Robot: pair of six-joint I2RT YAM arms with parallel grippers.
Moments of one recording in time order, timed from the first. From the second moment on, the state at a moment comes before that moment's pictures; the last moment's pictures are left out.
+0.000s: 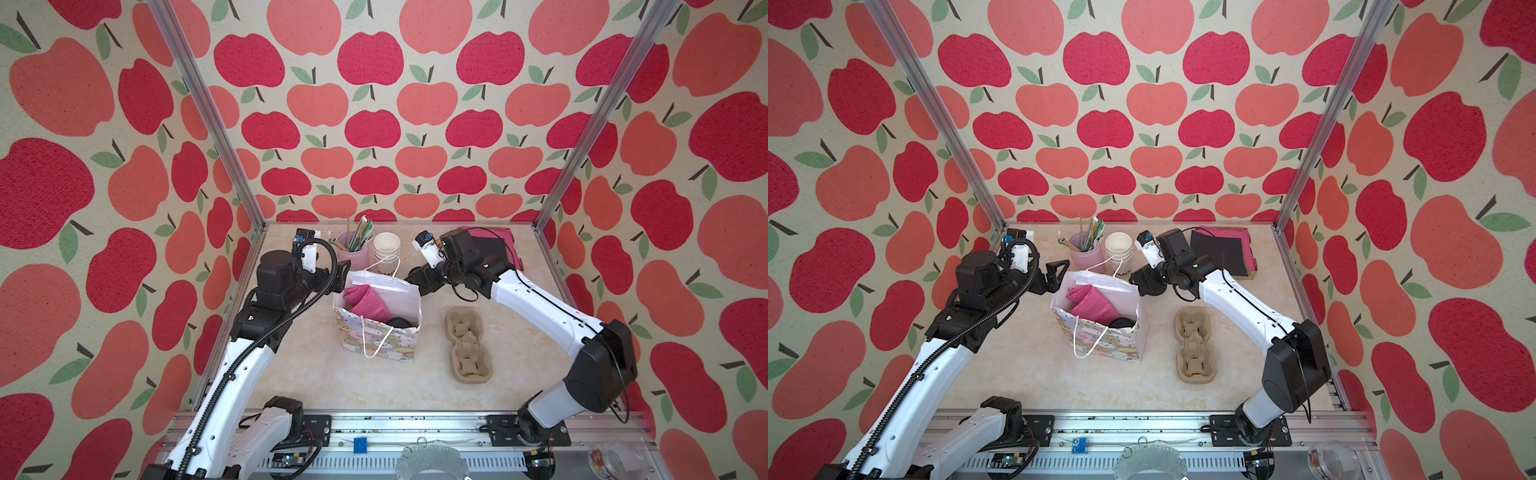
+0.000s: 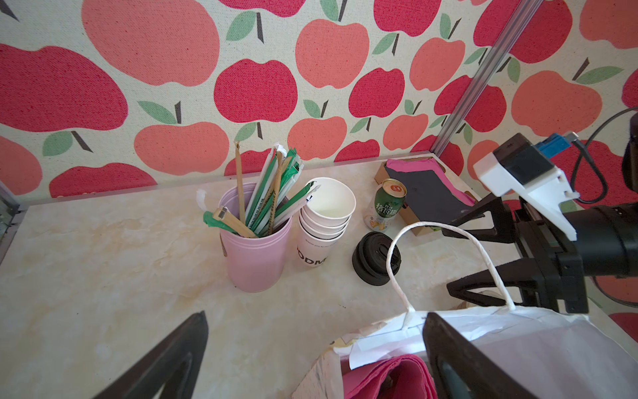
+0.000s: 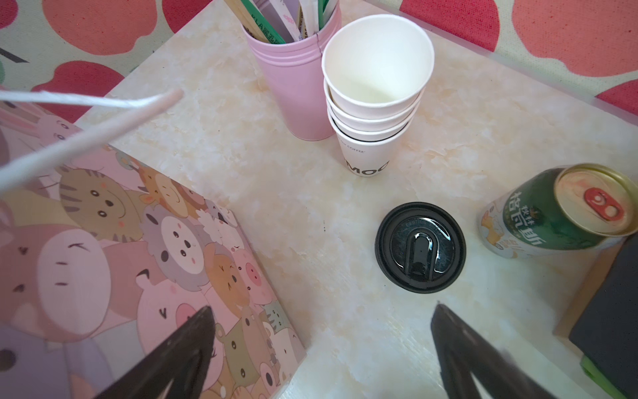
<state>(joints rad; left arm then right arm) -0.22 0.94 1.00 -0.39 0.26 -0.09 0.68 1.57 1.35 -0.55 -0.18 -0.02</state>
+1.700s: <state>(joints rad) -0.18 0.95 0.99 -0.39 0.27 -0.11 0.63 1.26 1.02 -0.50 -0.34 0.04</state>
